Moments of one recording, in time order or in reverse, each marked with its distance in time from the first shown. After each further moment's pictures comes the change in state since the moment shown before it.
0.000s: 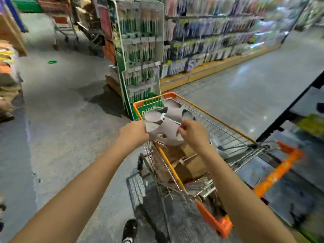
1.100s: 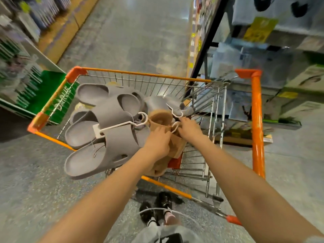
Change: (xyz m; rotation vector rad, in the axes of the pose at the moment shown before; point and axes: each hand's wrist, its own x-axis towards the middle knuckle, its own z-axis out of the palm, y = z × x) left_hand 0.155 0.142 0.173 0.242 -0.493 1.138; right_hand 0.035 0.198 0.103 -0.120 -0.259 0.870
